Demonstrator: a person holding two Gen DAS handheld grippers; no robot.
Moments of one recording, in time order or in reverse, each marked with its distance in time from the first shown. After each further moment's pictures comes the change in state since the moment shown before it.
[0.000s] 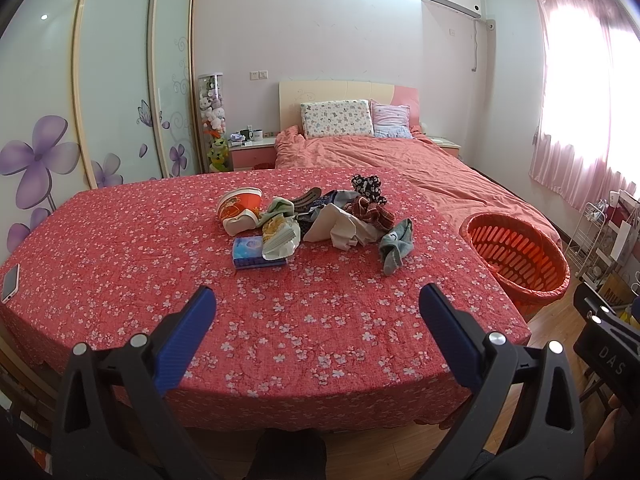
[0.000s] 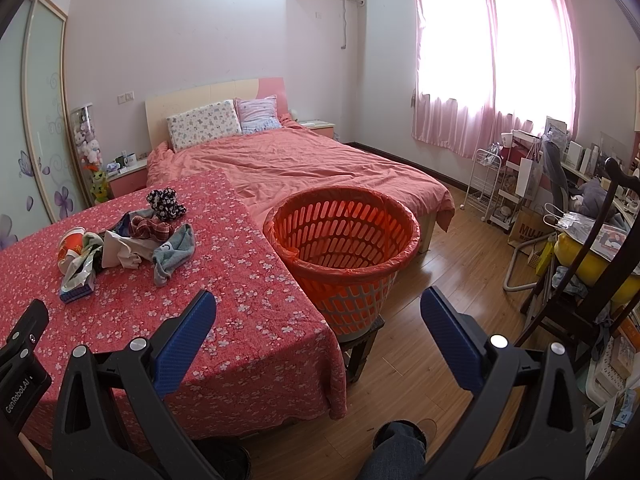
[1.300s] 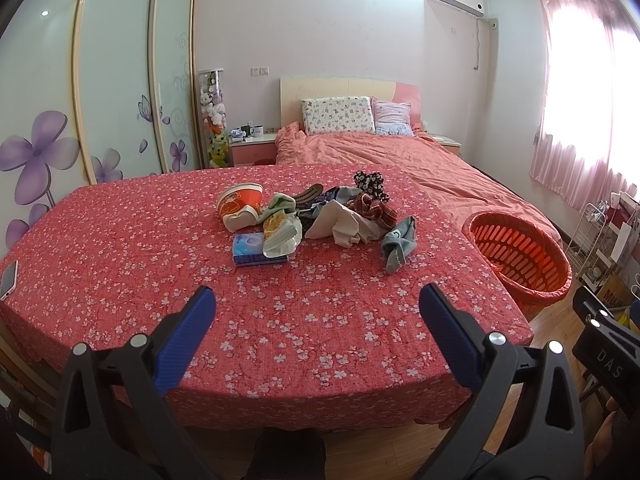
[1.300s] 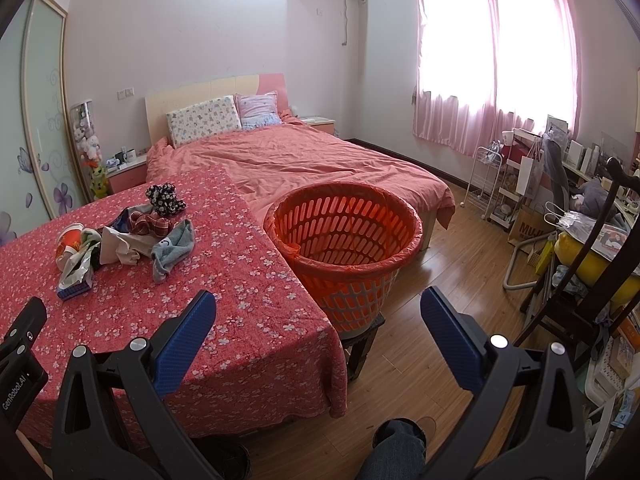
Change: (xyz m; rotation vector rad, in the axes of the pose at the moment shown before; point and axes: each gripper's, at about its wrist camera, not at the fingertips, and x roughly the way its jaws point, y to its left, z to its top) left arm 0.007 -0.001 -0.002 -0.005 0.013 0.000; right arm 0.004 0.002 -0.001 -0.003 0.006 -0.003
